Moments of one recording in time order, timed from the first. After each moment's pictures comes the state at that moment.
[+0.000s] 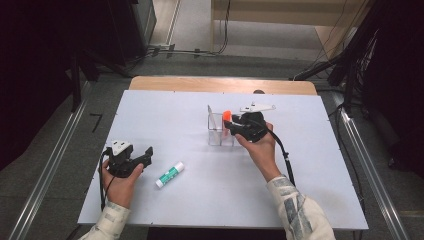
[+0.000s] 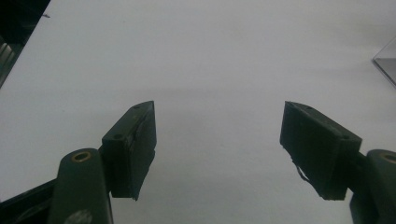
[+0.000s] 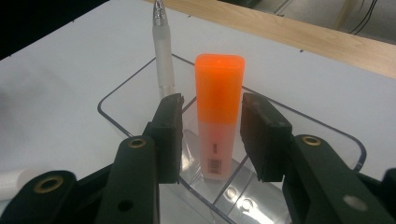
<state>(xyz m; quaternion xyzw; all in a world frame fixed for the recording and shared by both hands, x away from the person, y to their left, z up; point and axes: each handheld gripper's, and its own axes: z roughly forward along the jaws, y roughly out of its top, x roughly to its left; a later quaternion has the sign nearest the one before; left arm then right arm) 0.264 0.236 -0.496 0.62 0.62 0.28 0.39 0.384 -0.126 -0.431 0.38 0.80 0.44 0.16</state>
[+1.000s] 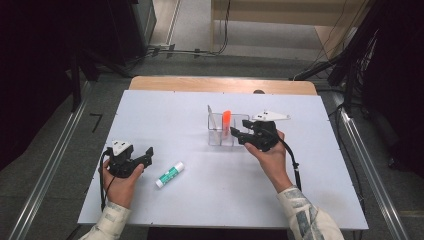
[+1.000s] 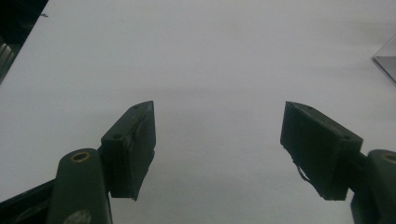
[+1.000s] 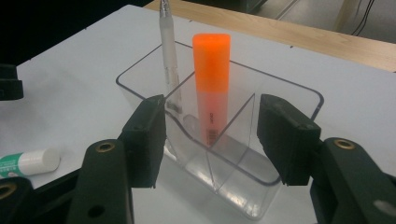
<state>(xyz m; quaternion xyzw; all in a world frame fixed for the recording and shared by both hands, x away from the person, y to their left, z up) 0.264 0.235 -0.497 0.62 0.62 0.28 0.39 0.356 -0.156 -0.430 0.38 0.78 0.46 0.16</state>
